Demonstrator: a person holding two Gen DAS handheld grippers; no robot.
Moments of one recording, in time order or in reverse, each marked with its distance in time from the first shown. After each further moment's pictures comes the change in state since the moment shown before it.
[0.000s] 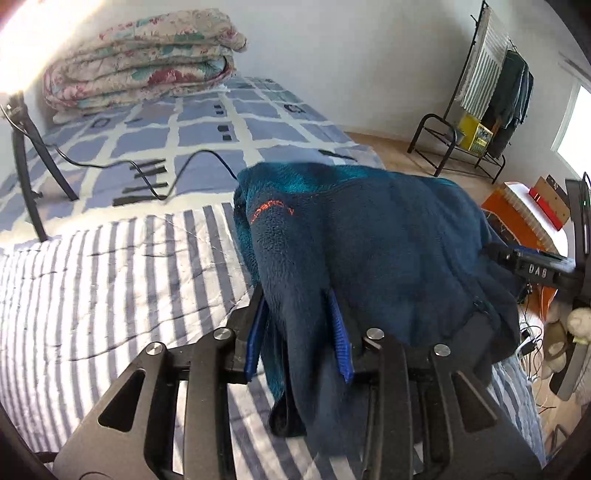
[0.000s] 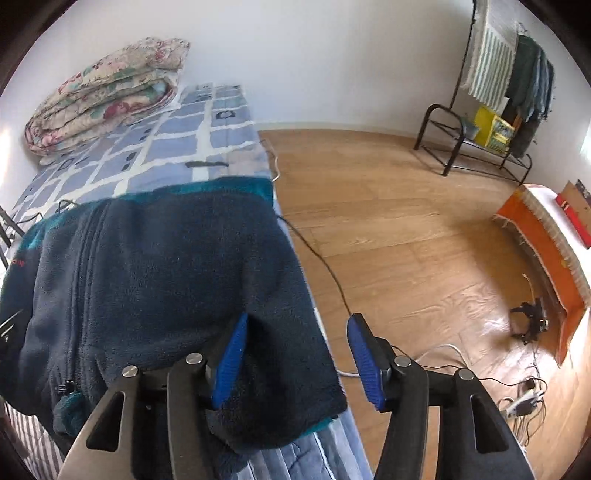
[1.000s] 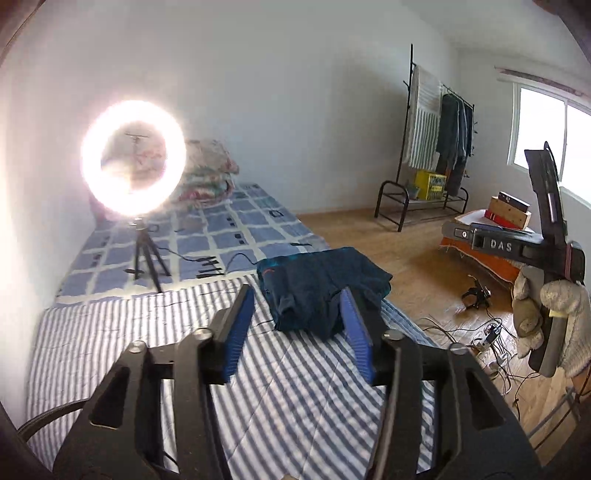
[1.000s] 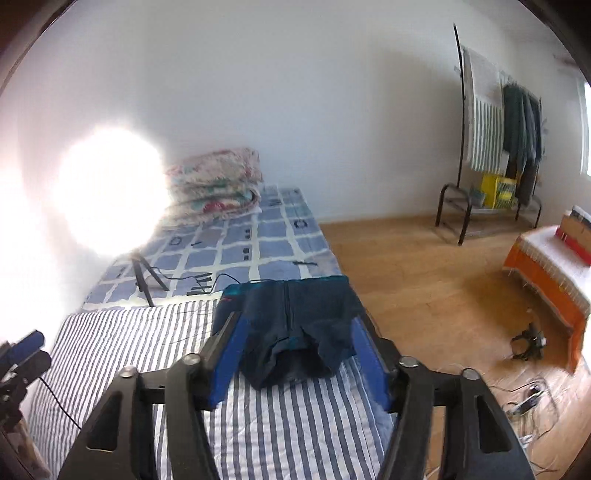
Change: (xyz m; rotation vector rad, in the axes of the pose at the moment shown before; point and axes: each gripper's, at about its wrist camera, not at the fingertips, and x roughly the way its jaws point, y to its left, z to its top) left arm -0.407 -0.034 -0.090 0.133 -0.338 -0.012; right arm -0.361 0.047 -0.091 -0.035 -0.360 0.173
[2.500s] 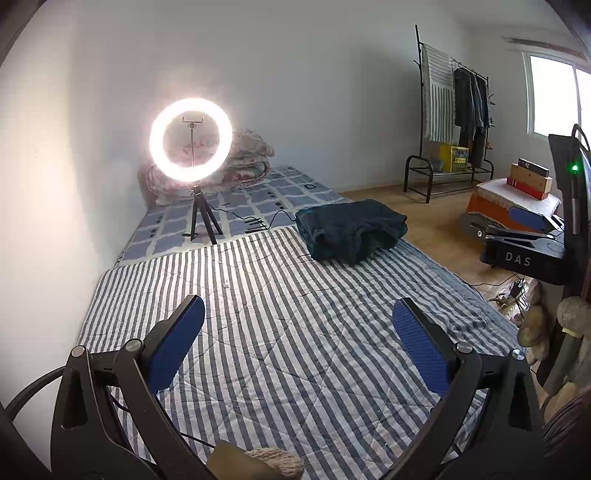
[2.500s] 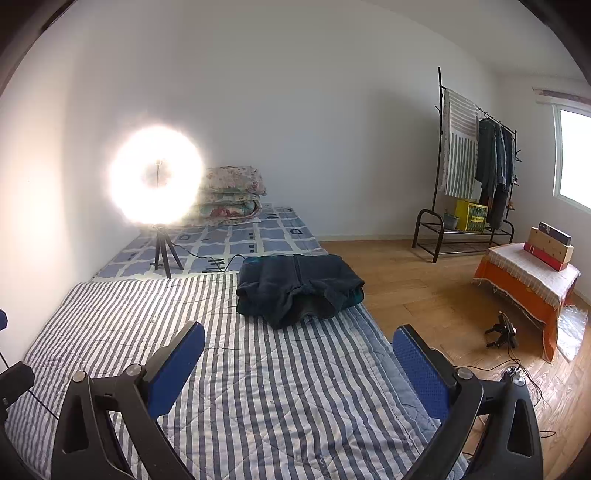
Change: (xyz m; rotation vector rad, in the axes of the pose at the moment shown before) left arm -0.132 -0.025 -0.116 0.077 0.047 0.161; right arm -0.118 0.070 -0.142 -0.018 -0.111 -0.089
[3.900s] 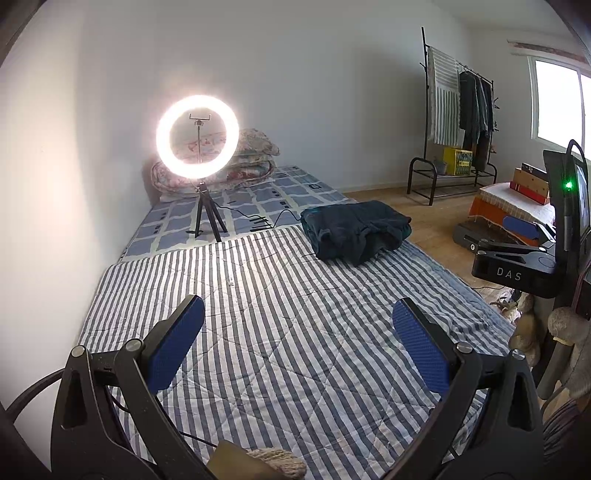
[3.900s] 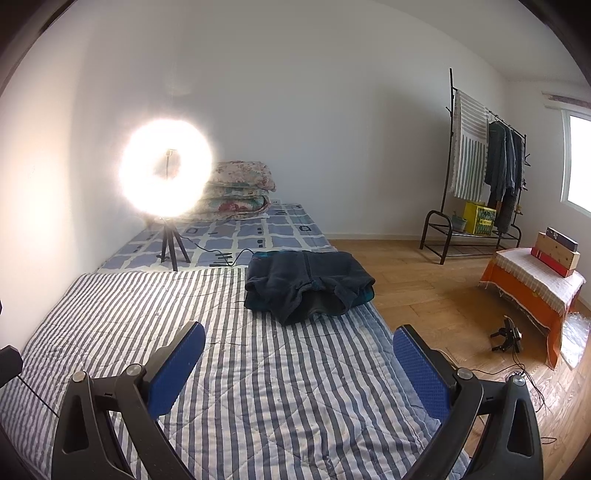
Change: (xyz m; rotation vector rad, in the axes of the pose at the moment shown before) left arm -0.001 0.009 0.000 -0.023 0.003 0.010; right arm 0.009 0.015 -0.007 -0.028 0.010 0.024
